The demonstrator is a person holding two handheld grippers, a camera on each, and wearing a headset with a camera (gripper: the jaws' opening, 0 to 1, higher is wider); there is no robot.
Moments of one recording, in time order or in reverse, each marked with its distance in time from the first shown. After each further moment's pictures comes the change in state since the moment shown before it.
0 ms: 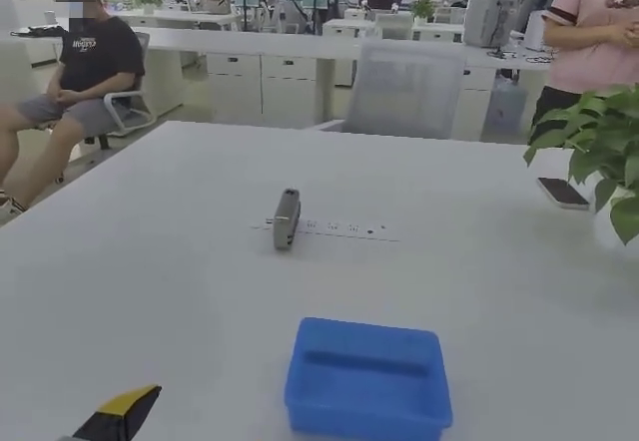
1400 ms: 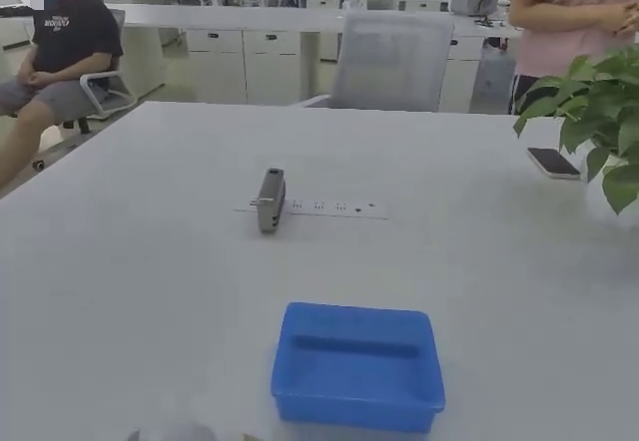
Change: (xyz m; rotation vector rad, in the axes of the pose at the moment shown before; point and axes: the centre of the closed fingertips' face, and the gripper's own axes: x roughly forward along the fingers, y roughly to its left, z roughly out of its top) left arm 0.019 -0.081 -0.143 0.567 0.787 -0.714; right arm 0.019 0.181 -0.122 -0.480 0.564 0.878
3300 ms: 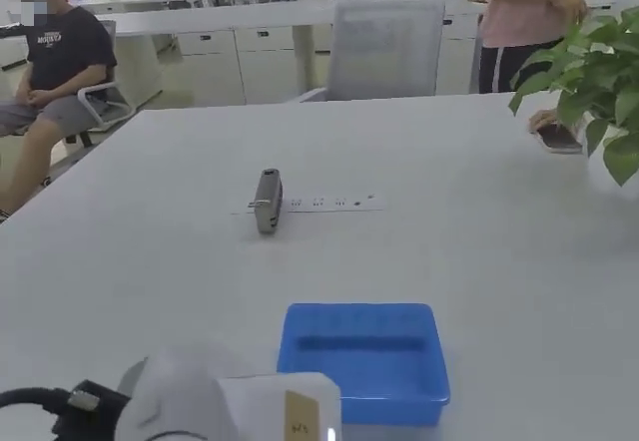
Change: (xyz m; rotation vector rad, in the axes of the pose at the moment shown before) left arm -0.060 -0.025 0.093 0.286 -0.059 -0.037; right arm 0.020 0.013 0.042 -0.102 -0.156 0.097
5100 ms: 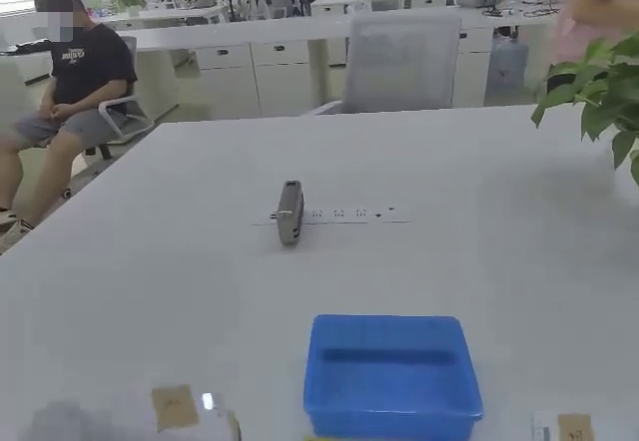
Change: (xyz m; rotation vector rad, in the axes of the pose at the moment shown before) left arm -0.030 0.023 -0.006 -0.619 -0.525 0.255; right arm -0.008 -0.018 0.016 0.325 -0.115 -0.041
